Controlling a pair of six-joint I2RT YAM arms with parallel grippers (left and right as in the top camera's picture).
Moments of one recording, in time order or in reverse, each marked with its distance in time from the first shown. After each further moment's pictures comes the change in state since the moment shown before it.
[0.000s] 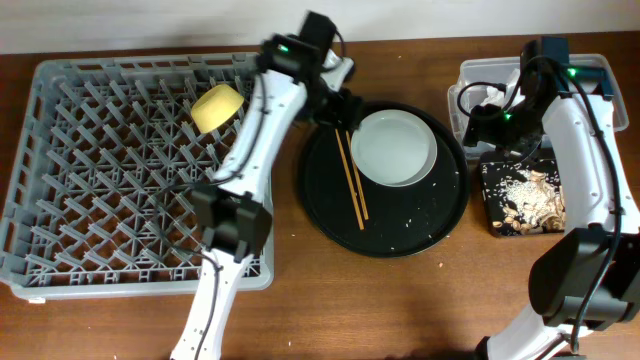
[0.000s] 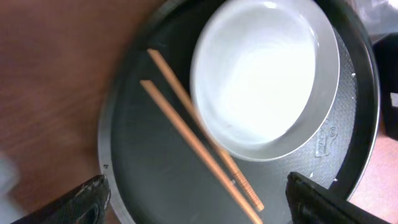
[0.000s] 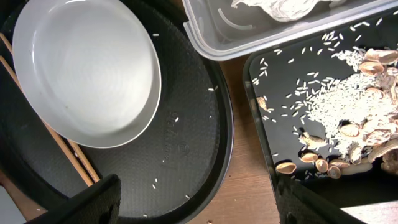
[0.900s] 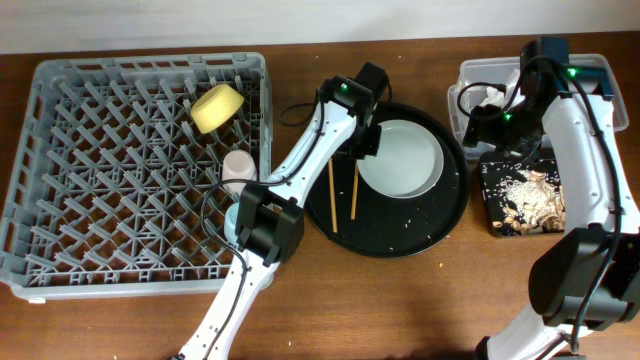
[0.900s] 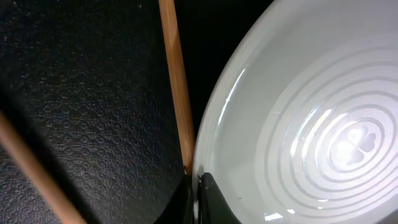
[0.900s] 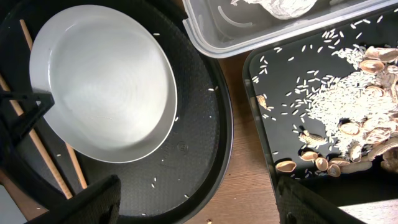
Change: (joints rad) left arm -0.152 0.201 0.002 0.069 -0.196 -0.272; right arm 0.000 0.000 0.000 -0.005 0.000 0.000
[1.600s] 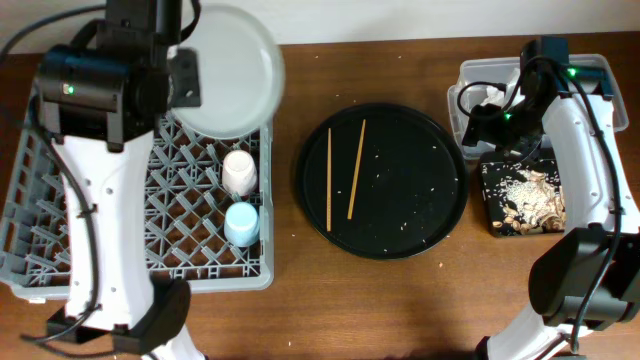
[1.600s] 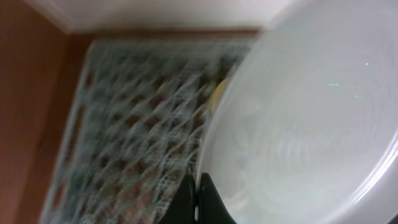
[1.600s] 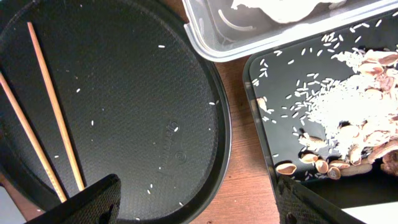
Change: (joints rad) left arm 0.372 -0.903 -0.145 -0.294 -0.507 0.152; right arm 0.000 0.000 0.000 0.007 0.000 0.000
